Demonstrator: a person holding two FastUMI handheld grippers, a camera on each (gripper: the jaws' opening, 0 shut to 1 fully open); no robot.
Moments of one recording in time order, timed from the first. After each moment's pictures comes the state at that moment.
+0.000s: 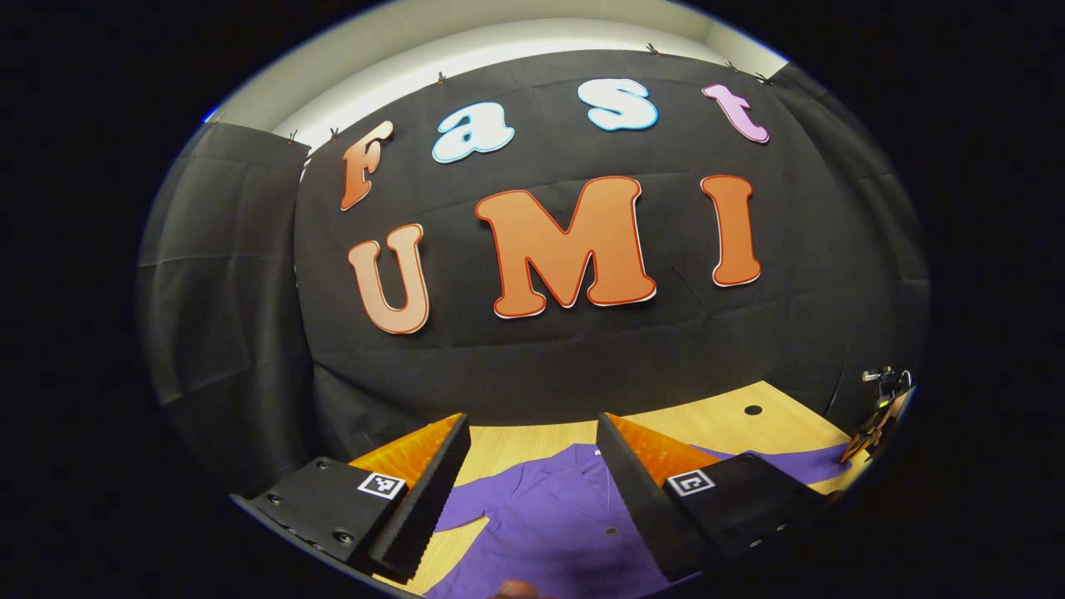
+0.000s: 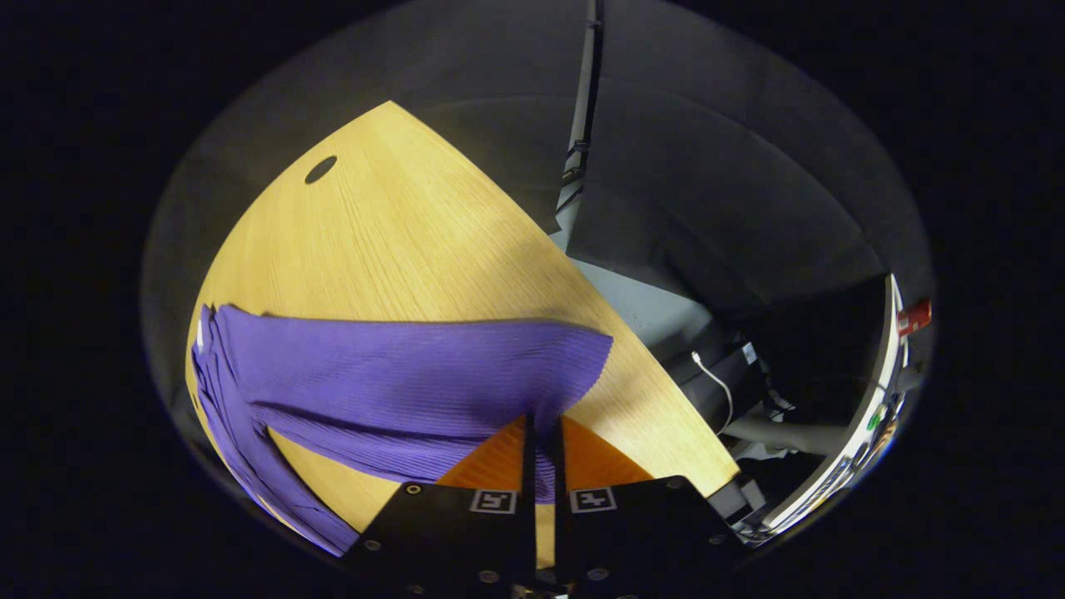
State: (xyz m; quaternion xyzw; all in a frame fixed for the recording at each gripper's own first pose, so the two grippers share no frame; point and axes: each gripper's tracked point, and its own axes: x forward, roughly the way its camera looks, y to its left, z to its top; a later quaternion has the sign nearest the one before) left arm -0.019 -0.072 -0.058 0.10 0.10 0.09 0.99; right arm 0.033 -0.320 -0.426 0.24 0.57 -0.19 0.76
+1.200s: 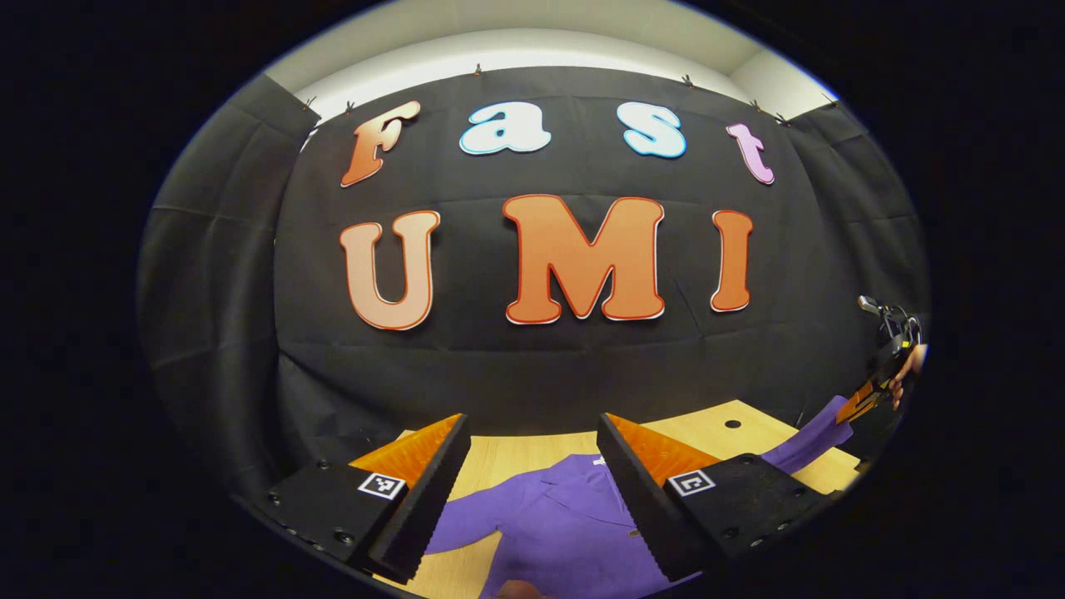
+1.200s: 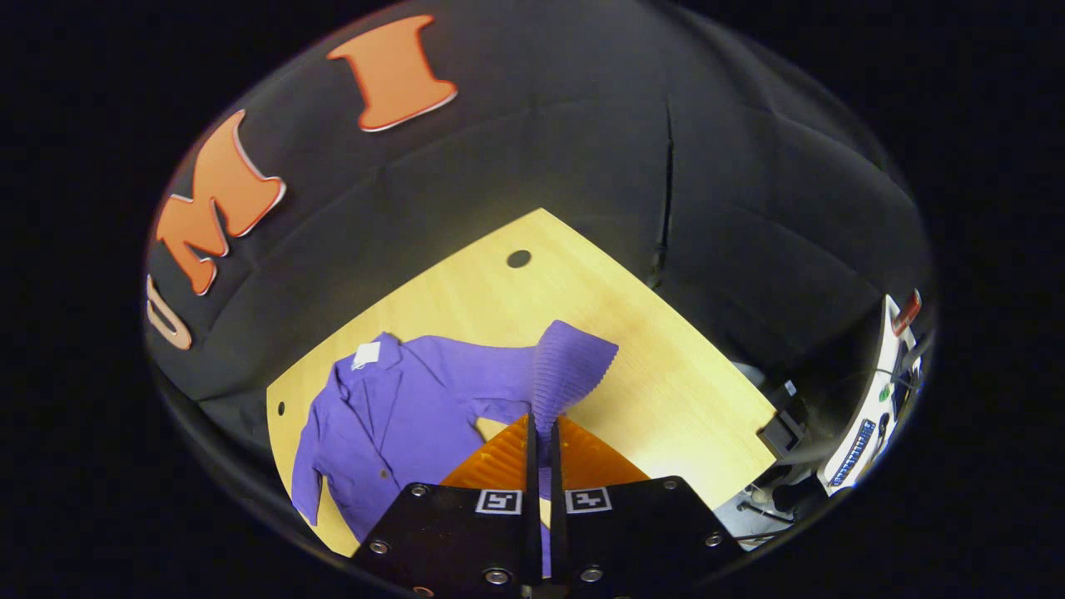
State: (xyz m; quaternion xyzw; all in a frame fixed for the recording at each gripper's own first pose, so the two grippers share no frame) left arm -0.009 0.053 -0.058 0.04 0.08 0.01 1.00; right arm 0.031 -0.148 -0.187 0.22 0.38 -0.12 0.89
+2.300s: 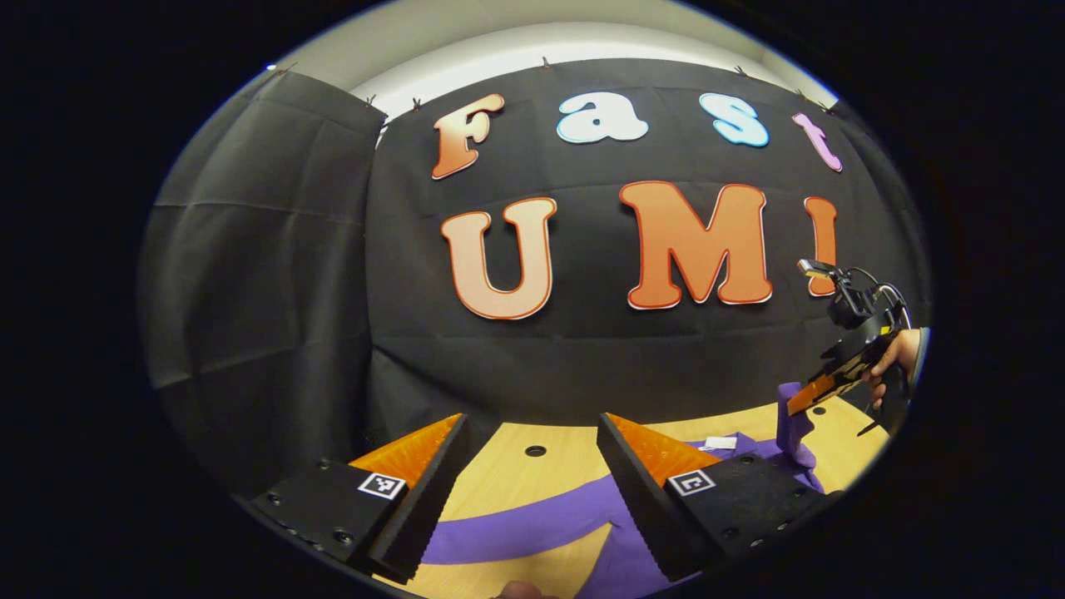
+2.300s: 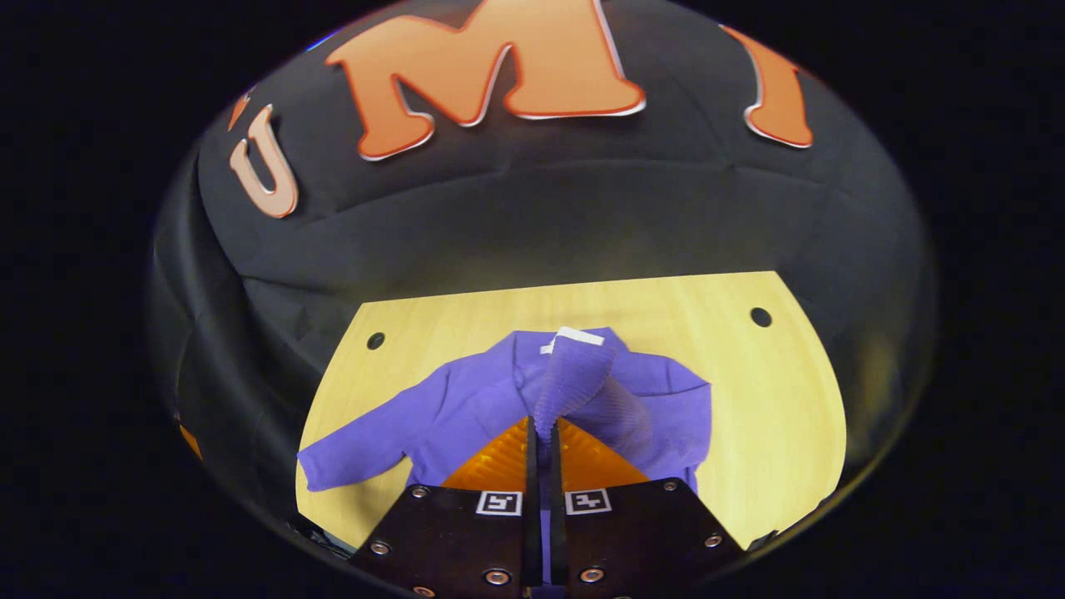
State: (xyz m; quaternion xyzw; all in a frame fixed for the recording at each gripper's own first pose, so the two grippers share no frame) left arm -0.042 0.208 -0.061 0.06 0.09 0.16 0.98; right arm 0.148 0.164 -0.144 0.07 0.36 0.10 0.93
